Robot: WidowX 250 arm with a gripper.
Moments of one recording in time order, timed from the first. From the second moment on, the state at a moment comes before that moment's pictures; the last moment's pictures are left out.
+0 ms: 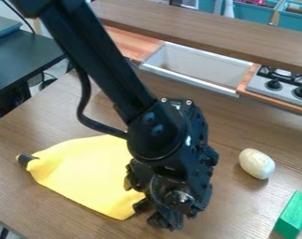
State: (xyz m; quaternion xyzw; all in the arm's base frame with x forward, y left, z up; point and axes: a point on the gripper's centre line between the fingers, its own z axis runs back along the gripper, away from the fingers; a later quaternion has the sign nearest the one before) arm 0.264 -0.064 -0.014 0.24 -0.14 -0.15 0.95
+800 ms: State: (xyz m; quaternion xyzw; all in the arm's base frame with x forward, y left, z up) arm 0.257 -0.055 -0.020 0.22 -0.10 -0.12 0.96
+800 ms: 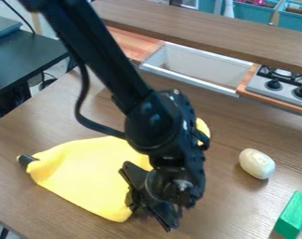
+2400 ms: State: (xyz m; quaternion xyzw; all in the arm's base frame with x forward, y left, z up) arm 0.274 0.060 0.076 0.27 0.05 -0.05 0.96
